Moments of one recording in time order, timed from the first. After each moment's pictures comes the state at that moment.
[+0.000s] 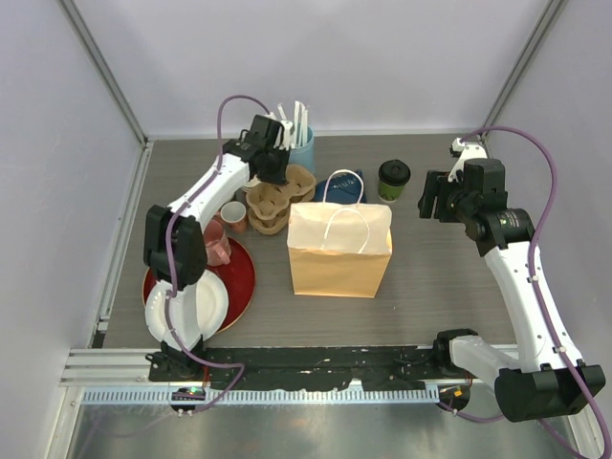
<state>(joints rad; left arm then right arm) -0.43 1.99 1.79 -0.67 0.05 -0.14 0.10 1.05 1.18 -0.76 0.01 0.13</state>
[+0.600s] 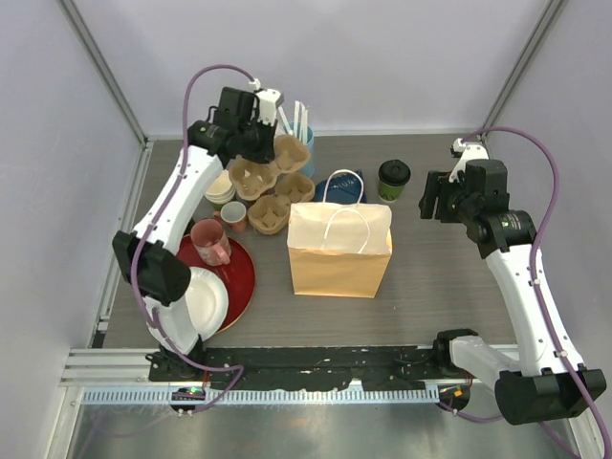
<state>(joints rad) -0.40 1.84 1.97 -0.85 0.13 0.01 0.10 1.04 1.18 -0.76 0.01 0.11</state>
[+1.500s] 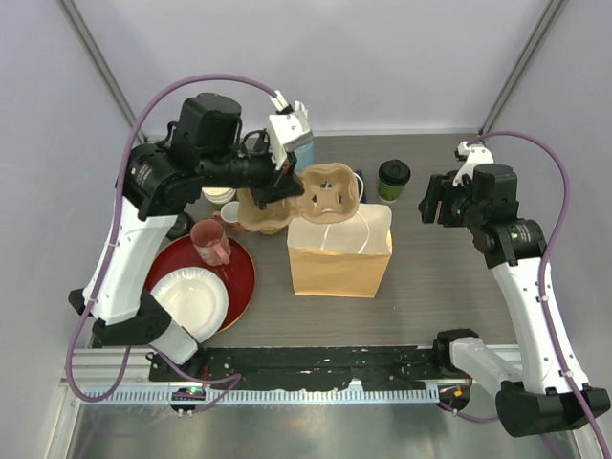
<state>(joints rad) -0.72 1.57 2.37 -1.30 0.40 0.24 0.10 0.97 1.19 -0.80 -0.05 0.11</state>
